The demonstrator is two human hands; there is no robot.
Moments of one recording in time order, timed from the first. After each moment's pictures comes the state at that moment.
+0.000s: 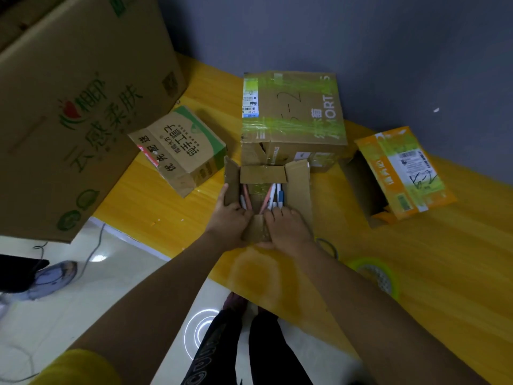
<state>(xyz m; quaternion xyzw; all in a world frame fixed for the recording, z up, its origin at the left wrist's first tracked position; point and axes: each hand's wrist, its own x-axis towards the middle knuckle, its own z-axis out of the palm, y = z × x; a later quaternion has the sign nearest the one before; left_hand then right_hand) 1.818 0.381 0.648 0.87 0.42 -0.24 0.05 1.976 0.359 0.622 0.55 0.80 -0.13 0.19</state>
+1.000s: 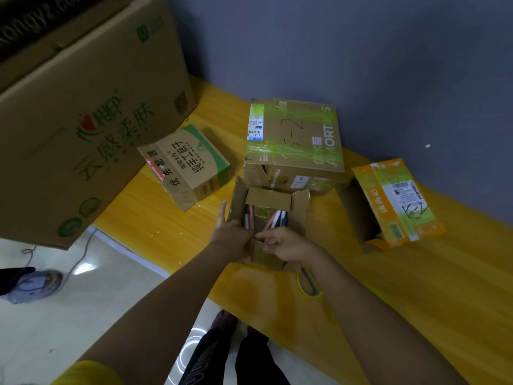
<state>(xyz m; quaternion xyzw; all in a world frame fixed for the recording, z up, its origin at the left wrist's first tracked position) 1.830 0.387 0.645 0.84 0.46 -0.27 0.10 1.987 0.380 0.663 0.57 0.58 -0.57 0.06</state>
